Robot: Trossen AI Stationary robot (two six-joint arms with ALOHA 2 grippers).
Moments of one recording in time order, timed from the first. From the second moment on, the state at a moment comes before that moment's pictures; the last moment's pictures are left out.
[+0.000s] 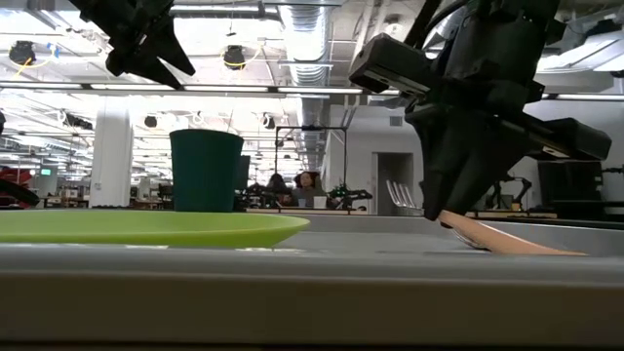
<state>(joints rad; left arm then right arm) 0.13 0.73 0.77 -0.67 -0.46 -0.45 0.44 1.90 1.25 -0.59 0.21 1.80</state>
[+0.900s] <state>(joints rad) 0.13 0.73 0.77 -0.67 -0.46 -0.45 0.44 1.90 1.25 -0.59 0.22 1.77</state>
